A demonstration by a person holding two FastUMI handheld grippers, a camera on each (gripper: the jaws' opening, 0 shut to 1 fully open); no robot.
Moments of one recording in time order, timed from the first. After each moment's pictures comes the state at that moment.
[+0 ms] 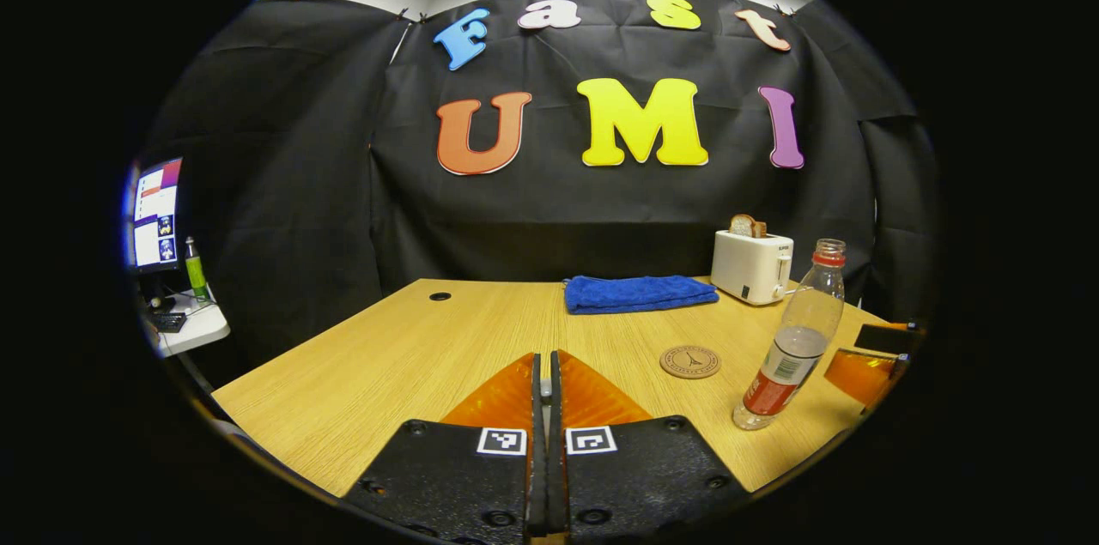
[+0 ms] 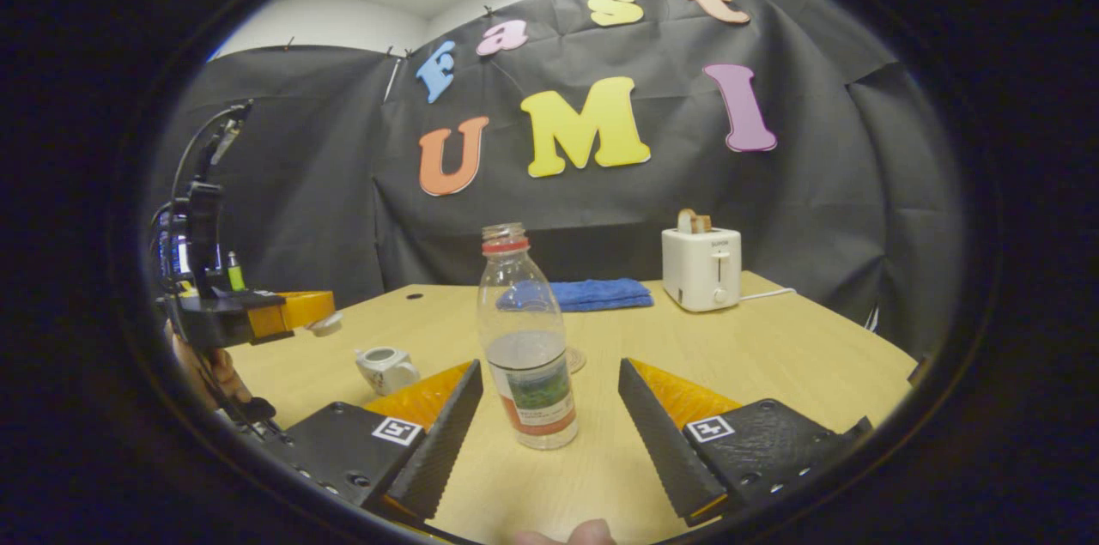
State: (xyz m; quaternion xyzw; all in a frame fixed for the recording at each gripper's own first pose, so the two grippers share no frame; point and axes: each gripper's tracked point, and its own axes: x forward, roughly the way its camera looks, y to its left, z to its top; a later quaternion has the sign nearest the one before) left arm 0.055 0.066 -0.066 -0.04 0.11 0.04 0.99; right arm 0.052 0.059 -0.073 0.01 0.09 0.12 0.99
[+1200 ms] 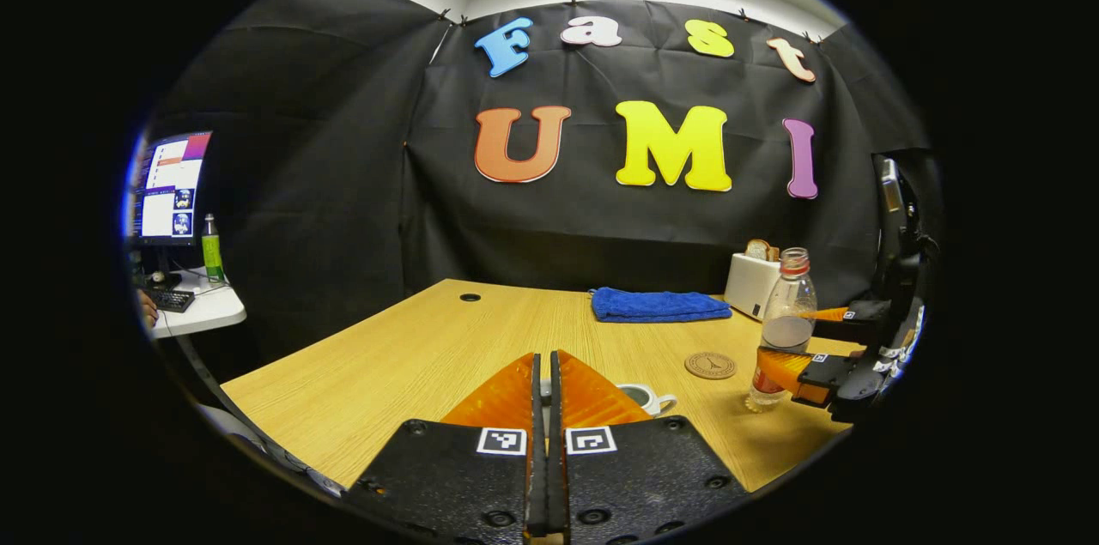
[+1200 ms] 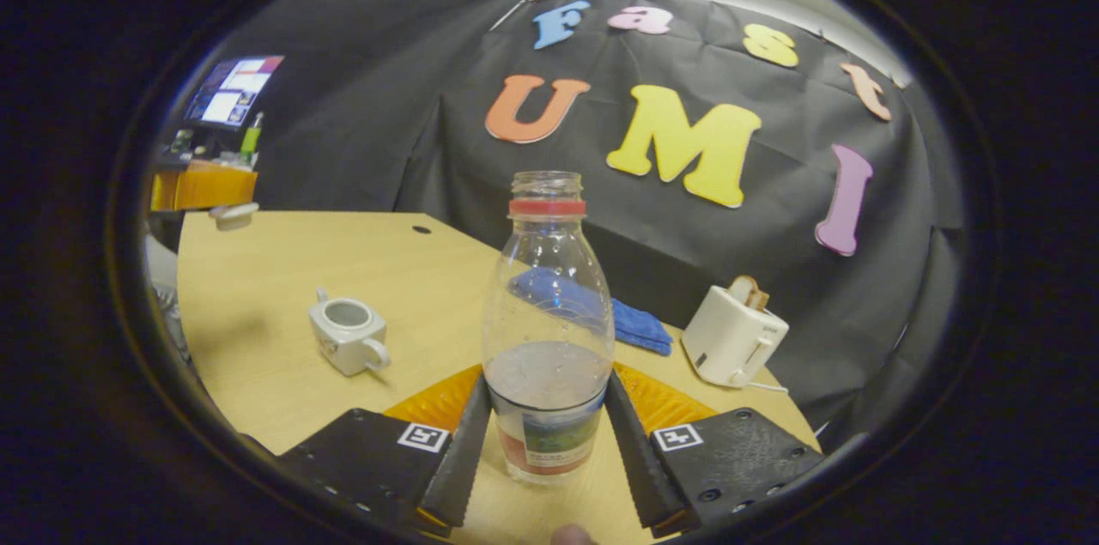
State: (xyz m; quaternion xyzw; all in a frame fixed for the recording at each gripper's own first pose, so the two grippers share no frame) left arm 0.024 0.126 -0.060 -0.06 0.09 0.05 0.99; right arm 0.130 0.123 -0.078 -0.27 0.09 0.15 0.95
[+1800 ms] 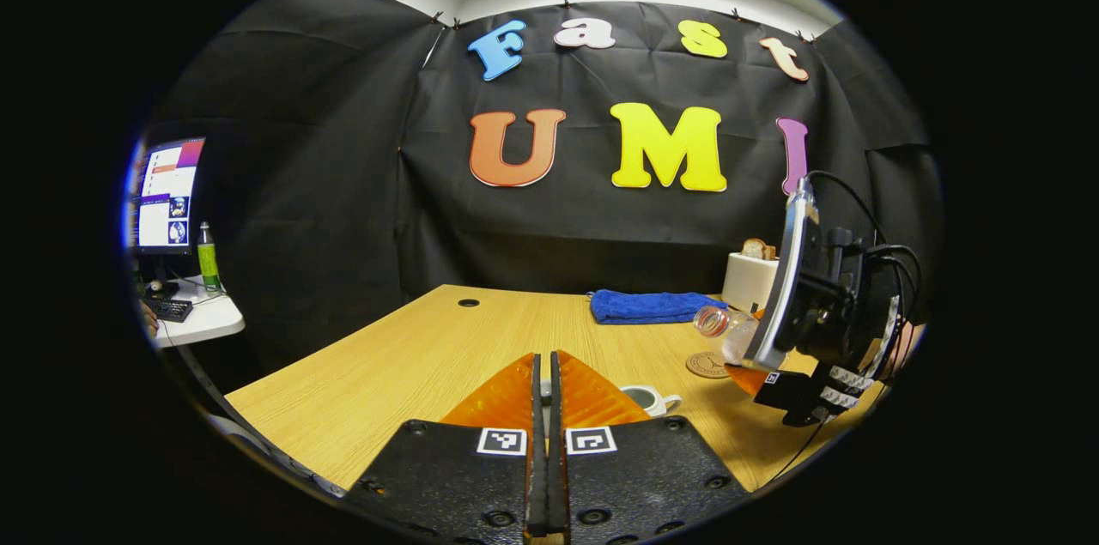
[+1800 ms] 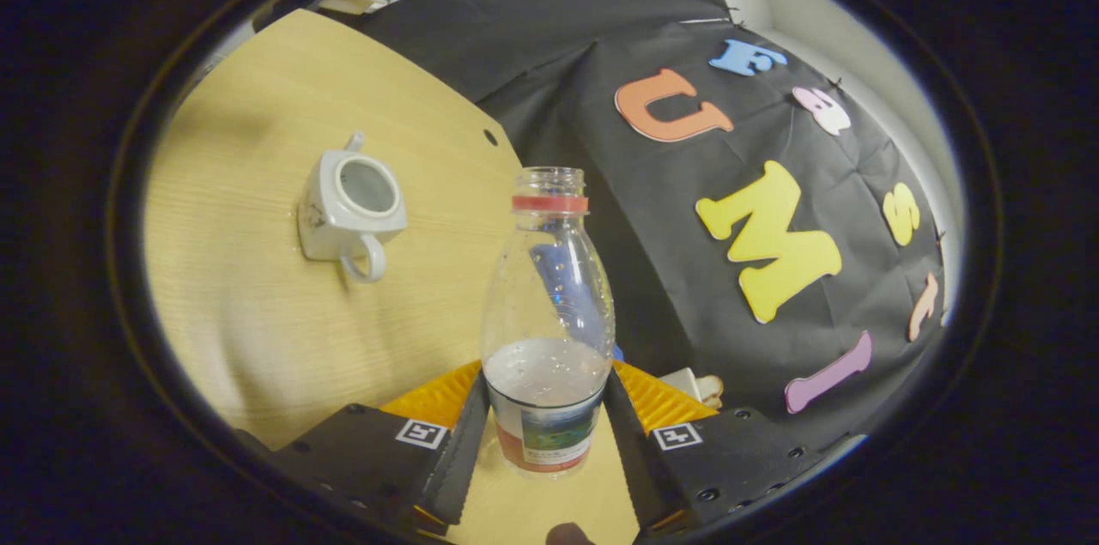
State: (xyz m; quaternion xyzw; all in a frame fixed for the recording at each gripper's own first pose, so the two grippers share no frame) left arm 0.024 0.131 -0.056 -0.06 0.08 0.04 0.99; right arm 0.163 0.136 -0.087 -0.57 0.07 0.14 0.81
